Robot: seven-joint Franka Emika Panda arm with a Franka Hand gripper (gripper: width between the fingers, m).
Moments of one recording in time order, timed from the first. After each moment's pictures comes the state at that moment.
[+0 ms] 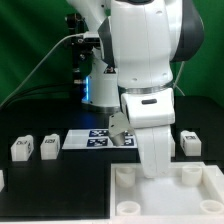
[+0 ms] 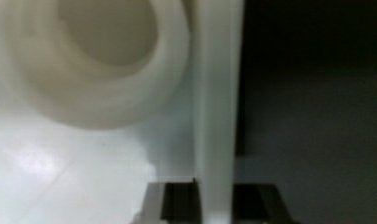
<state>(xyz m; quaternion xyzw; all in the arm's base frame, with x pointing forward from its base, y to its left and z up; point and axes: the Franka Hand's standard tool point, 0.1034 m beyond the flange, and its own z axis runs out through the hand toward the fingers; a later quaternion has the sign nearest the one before) 0.496 0.060 0.011 -0.72 -0.69 -0.02 0.05</state>
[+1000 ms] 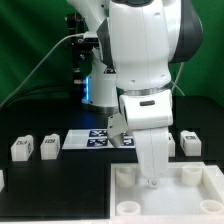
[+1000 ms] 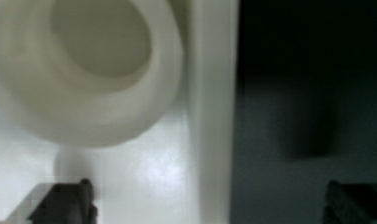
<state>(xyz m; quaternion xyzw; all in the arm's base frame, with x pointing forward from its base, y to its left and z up) 0.495 0.057 0.009 -0.72 -0.69 -0.02 0.05</state>
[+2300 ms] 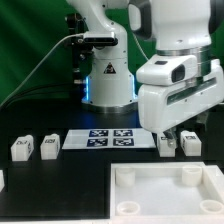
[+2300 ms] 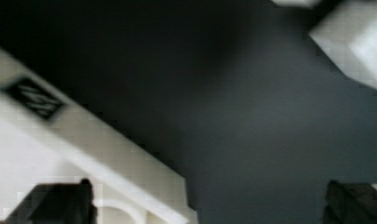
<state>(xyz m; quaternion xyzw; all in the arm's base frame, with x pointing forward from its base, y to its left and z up) 0.466 0.126 0.058 -0.96 -0.26 -0.01 0.05</state>
